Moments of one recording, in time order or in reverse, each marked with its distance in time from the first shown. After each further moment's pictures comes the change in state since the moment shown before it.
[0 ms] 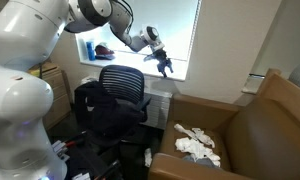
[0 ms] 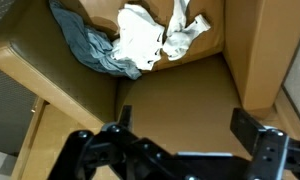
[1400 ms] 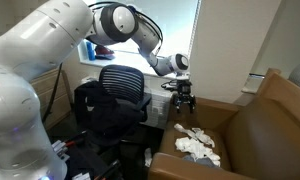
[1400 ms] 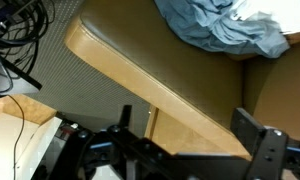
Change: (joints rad) arm -0.340 0.123 0.049 -0.074 0.060 -0.187 0.109
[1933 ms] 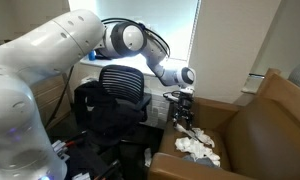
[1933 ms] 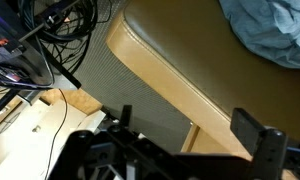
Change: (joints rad) arm -0.097 0.136 0.027 0.099 0.075 -0.187 -0.081
